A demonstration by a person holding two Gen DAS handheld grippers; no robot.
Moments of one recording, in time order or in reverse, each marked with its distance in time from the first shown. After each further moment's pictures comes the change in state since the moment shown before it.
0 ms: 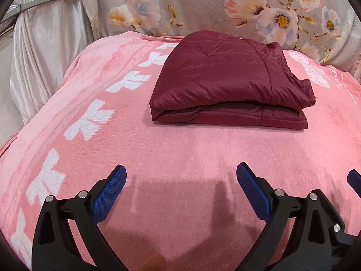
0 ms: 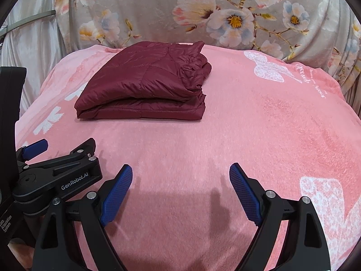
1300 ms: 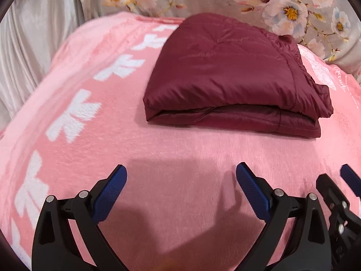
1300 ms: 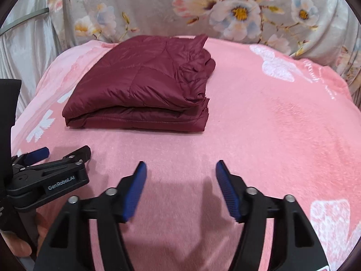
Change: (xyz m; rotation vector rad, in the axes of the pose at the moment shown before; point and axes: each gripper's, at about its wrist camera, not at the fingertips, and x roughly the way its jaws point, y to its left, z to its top) left arm 0.035 0.008 0.019 -0.018 0.114 -0.043; right arm 0.032 -0.005 0.022 -0.008 0.050 0.011
